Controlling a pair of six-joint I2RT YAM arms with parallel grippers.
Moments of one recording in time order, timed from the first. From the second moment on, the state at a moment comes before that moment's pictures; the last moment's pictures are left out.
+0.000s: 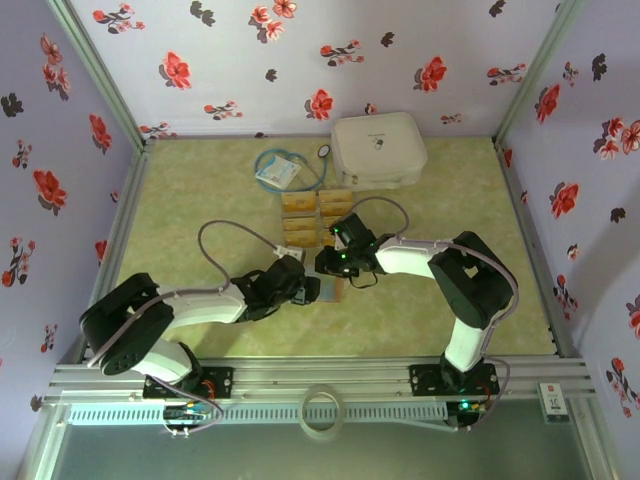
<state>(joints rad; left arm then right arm) -0.97 1.48 0.59 0.05 -0.23 -0.63 0.72 1.78 0.92 -0.11 -0.34 0.76</state>
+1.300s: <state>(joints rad) -0.99 1.53 0.60 0.02 -0.29 -0.62 0.72 1.71 0.88 -0.11 -0.33 0.80</state>
